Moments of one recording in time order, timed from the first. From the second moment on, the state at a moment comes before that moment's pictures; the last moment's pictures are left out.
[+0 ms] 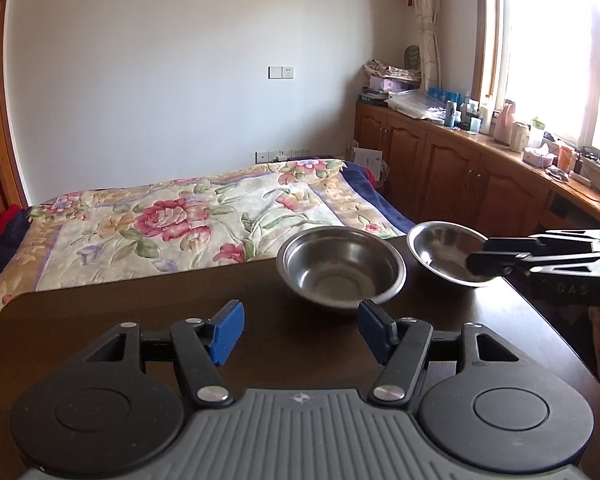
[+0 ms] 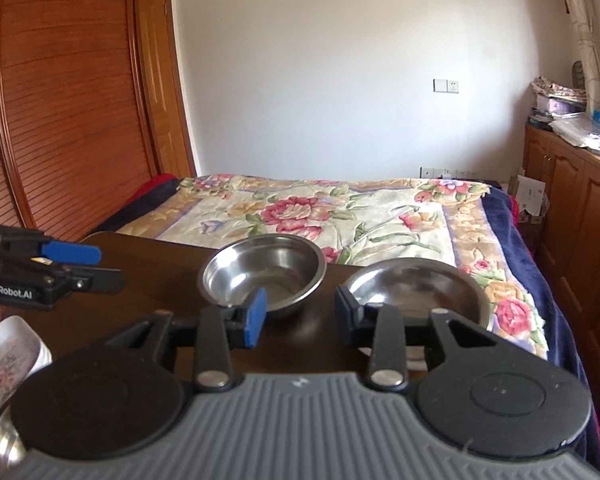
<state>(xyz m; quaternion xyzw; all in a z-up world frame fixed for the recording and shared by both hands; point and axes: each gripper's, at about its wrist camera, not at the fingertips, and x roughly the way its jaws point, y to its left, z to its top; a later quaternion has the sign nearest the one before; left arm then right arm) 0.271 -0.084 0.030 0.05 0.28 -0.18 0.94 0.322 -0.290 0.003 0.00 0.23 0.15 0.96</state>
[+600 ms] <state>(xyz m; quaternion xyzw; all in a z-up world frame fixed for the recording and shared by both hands) 0.342 -0.107 0.005 0.03 0.34 -0.18 0.92 0.385 -0.267 -0.011 -0.03 0.27 0.15 0.95</state>
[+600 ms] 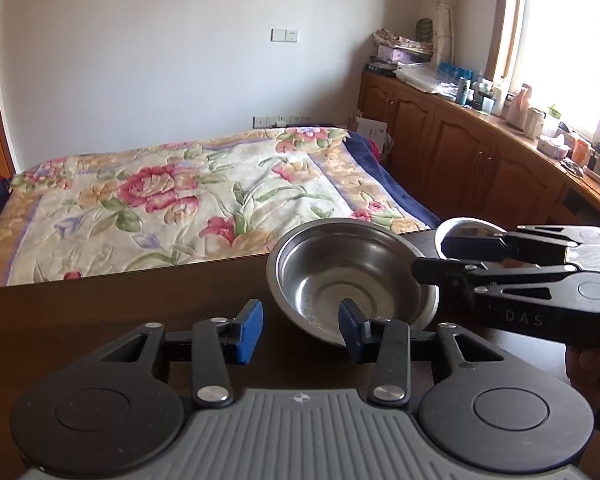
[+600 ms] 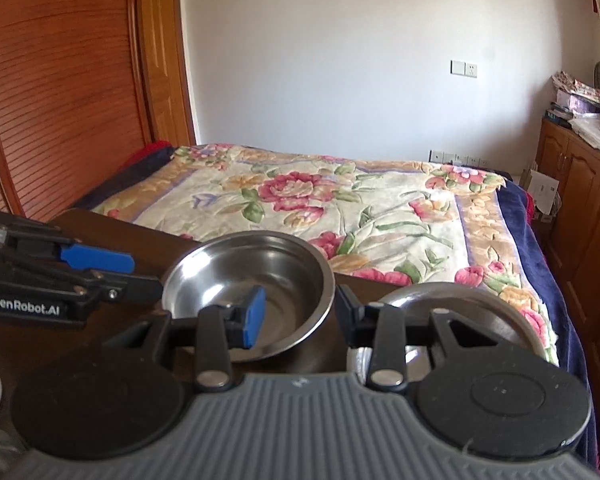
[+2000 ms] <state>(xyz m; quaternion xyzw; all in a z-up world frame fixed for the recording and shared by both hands) 0.322 -0.097 0.023 0.02 0.33 -0.17 0.93 0.376 -0.257 0.004 0.00 0.28 0.16 0.95</state>
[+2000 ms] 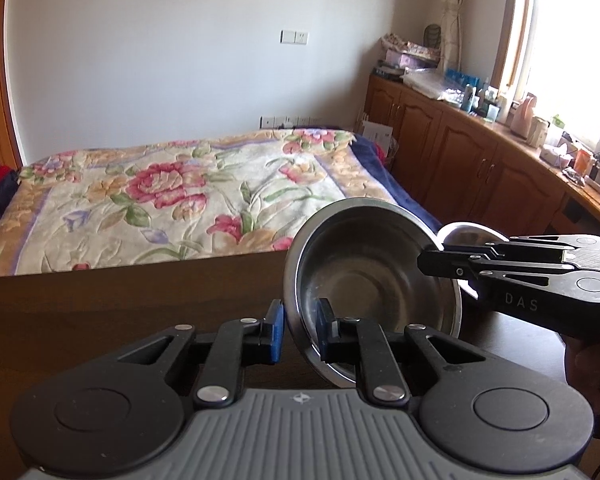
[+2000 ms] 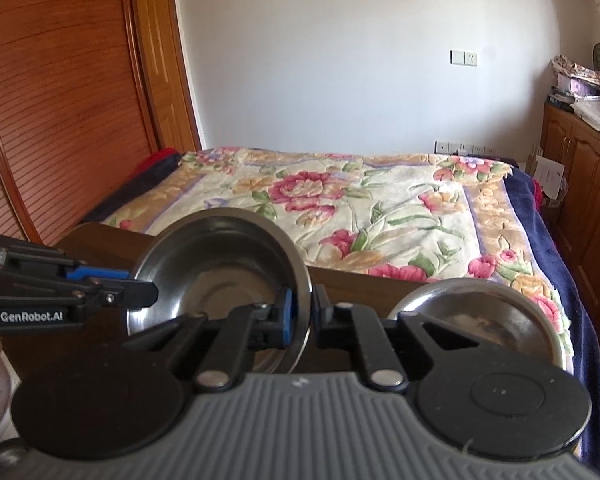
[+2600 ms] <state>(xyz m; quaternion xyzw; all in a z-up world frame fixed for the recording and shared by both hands) 0.257 -0.086 0.063 0.02 0.27 -0.20 0.94 0.322 -0.258 0.036 0.00 0.23 0.15 0.96</state>
